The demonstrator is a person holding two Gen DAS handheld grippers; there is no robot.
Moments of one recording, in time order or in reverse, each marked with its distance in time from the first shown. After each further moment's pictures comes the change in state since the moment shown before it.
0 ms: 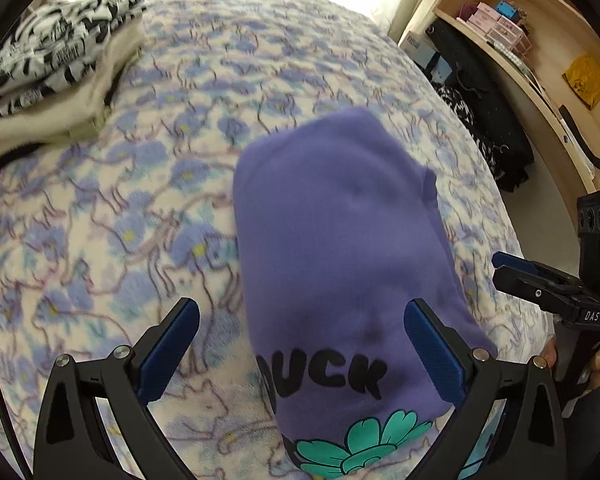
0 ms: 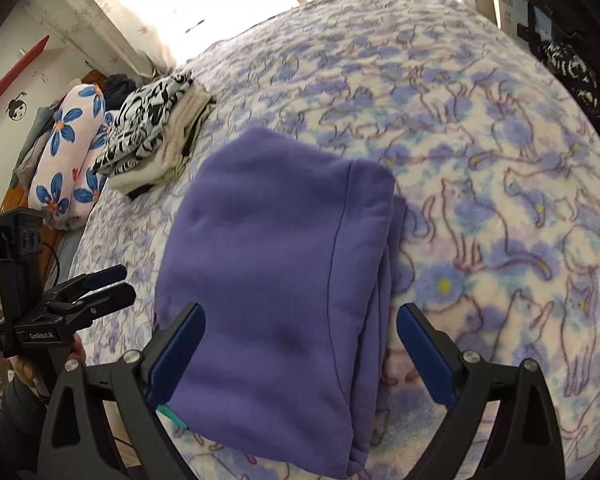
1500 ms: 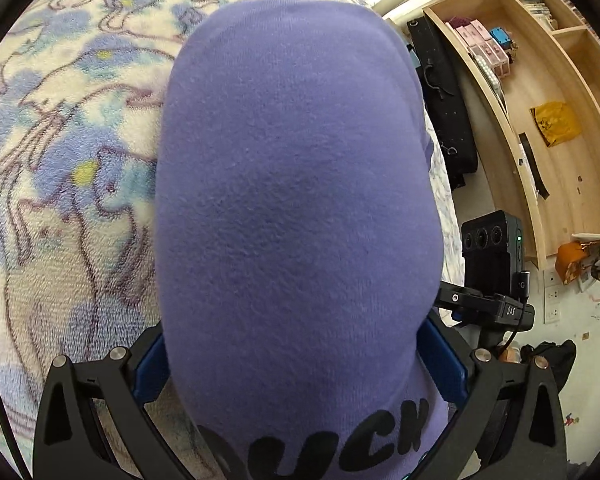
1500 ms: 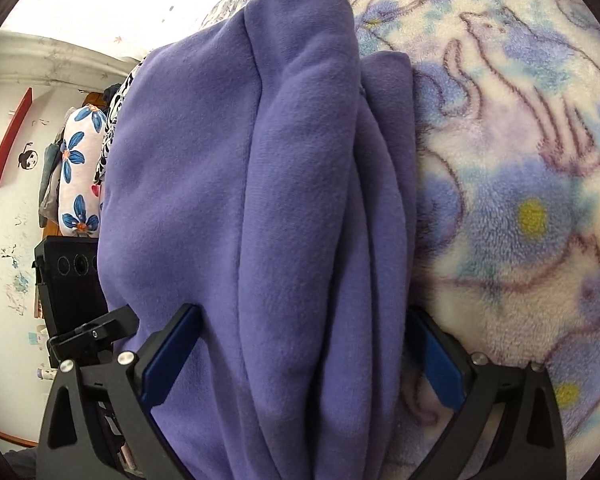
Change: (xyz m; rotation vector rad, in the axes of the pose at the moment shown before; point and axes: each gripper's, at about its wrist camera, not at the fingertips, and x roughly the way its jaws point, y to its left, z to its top) left arm 0.137 0.003 -0.004 -0.158 0.123 -0.380; right arm 0.112 -0.051 -0.022 0.219 0.170 0.266
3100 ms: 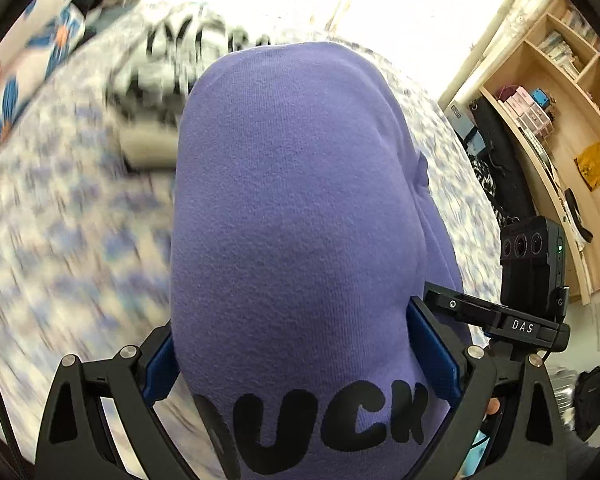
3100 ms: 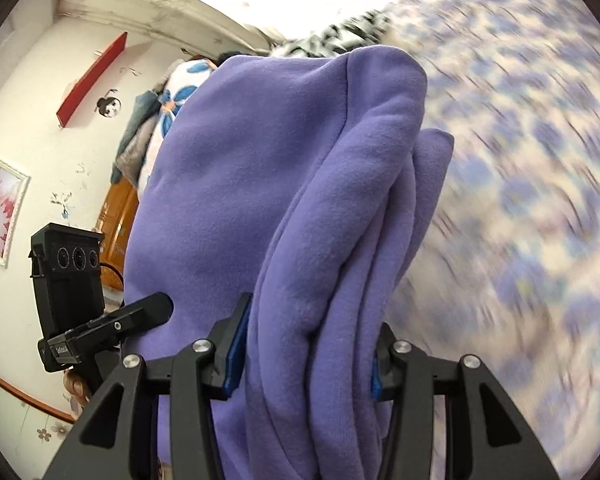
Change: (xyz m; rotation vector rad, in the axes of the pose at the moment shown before) left arm -0.348 0.063 0.060 0.061 -0.265 0.375; right arm 0.102 0.330 0.028 -0.254 -0.067 0.221
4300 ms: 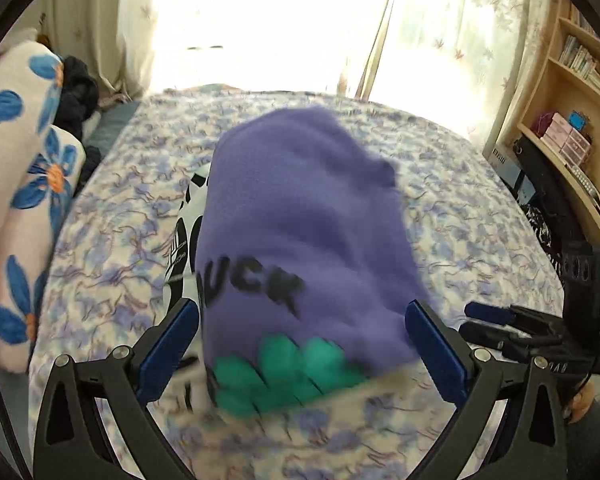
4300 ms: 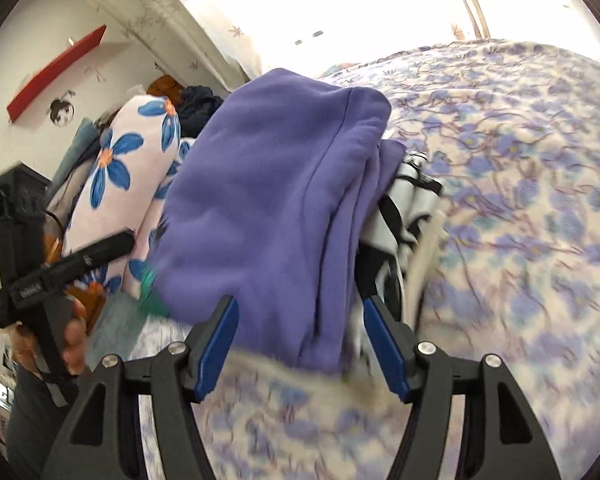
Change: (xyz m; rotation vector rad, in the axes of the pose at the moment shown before) left arm 0.025 0.071 0.245 0.148 -0.194 0.154; right arm 0.091 0.030 0.226 -0.168 -0.111 -0.277
